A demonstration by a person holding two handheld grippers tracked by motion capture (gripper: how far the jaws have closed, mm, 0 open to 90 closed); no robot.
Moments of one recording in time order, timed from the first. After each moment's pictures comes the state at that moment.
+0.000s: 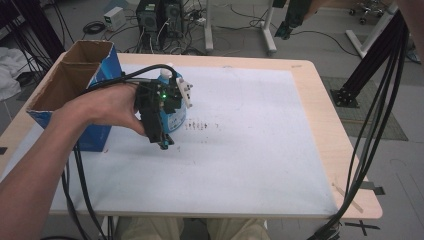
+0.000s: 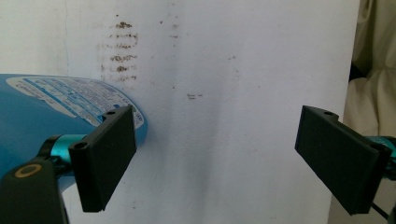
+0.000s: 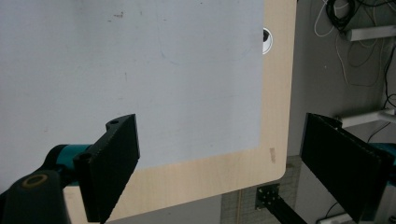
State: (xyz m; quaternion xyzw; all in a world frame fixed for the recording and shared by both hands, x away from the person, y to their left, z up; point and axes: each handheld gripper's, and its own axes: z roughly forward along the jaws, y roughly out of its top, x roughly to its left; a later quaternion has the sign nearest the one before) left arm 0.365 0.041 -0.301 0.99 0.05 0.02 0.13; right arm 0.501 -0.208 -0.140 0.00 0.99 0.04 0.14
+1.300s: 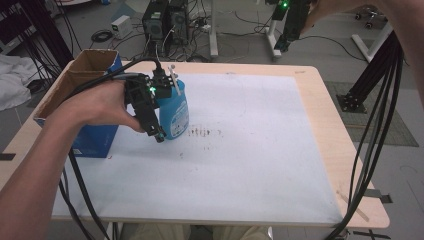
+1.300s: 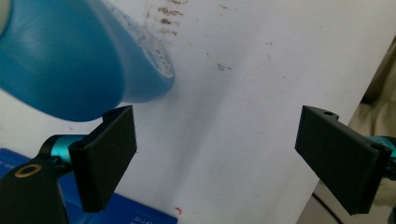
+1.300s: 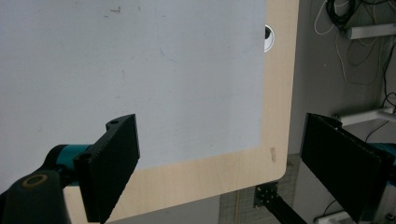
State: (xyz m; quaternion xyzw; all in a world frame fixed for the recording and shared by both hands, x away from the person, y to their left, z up) left arm 0.377 0.061 -0.280 0.97 0.21 0.03 0.10; right arm 0.501 -0.208 -0.151 0.00 0.99 0.03 0.15
